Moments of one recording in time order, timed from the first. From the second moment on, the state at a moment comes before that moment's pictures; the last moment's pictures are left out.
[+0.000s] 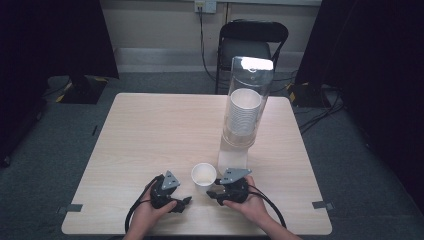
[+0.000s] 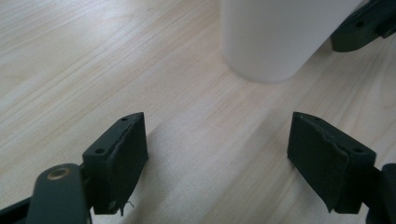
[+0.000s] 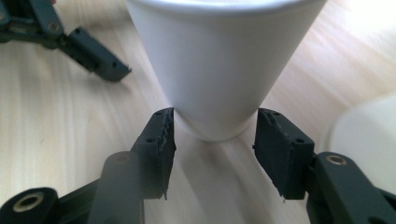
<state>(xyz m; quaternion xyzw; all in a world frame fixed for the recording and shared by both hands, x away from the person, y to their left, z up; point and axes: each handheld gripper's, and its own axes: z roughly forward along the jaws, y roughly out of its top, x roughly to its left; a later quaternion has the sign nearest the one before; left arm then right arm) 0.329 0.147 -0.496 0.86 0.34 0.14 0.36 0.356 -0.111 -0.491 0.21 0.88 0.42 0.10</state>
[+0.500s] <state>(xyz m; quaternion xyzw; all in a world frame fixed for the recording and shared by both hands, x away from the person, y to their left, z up) 0.330 0.146 -0.501 0.85 0.34 0.14 0.38 0.365 -0.176 -0.472 0.29 0.85 0.43 0.12</state>
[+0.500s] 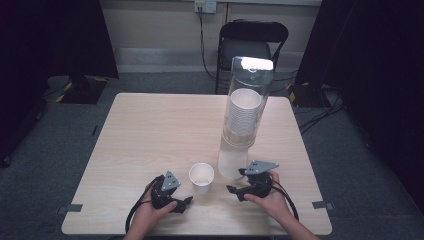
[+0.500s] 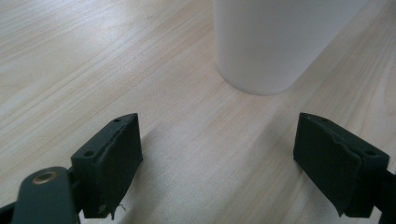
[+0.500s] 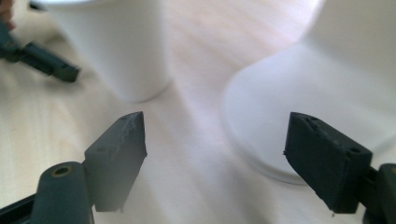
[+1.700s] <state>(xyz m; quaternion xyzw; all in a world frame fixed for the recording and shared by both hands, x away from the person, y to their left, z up) 0.331 0.145 -0.501 0.85 0.34 0.14 0.37 0.425 -0.176 -0.409 0.33 0.77 0.52 0.18</state>
